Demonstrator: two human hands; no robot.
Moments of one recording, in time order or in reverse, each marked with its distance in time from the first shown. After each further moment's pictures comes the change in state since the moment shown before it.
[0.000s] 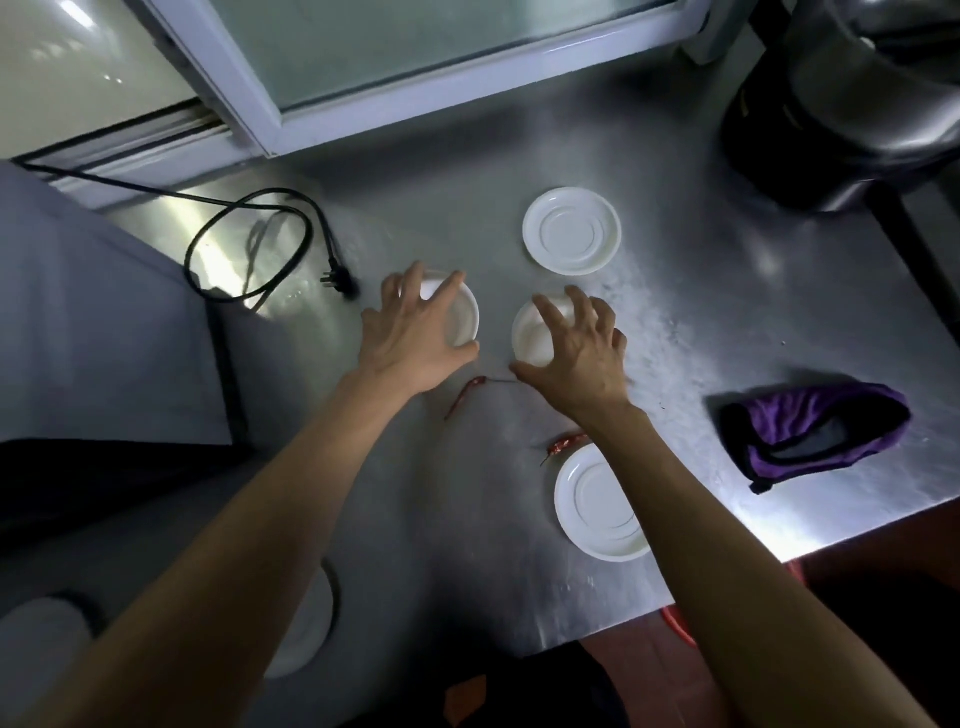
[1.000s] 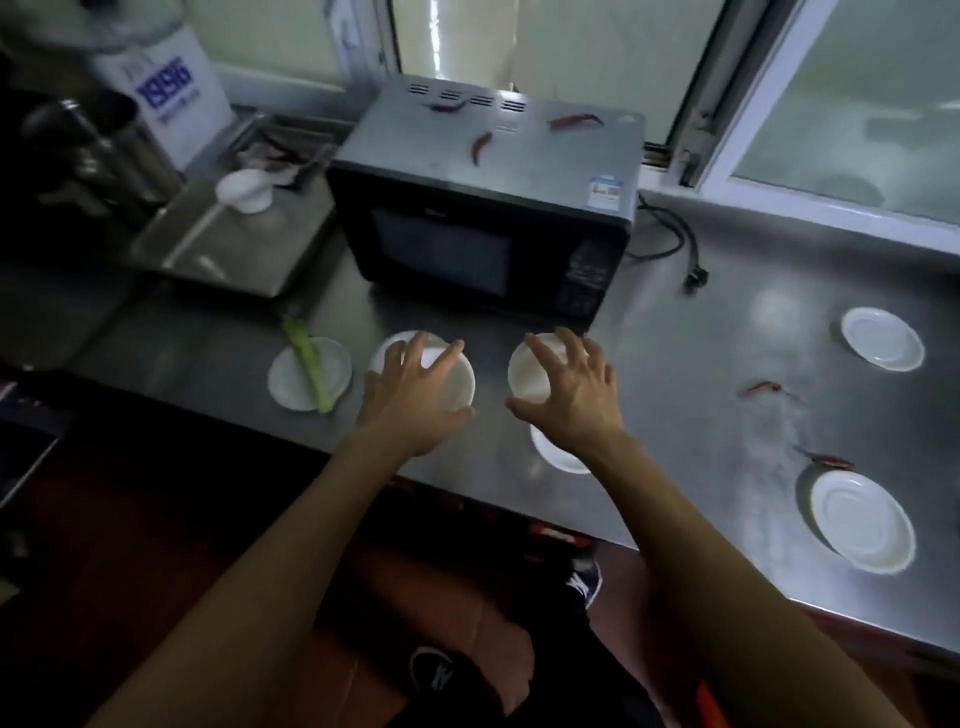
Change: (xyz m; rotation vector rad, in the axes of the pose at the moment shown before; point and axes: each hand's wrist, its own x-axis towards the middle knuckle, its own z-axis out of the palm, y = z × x) left_hand -0.507 -0.269 0.003 -0.199 0.191 -0.557; right_hand -0.316 -0.355 0.066 -0.078 -0.079 -0.669
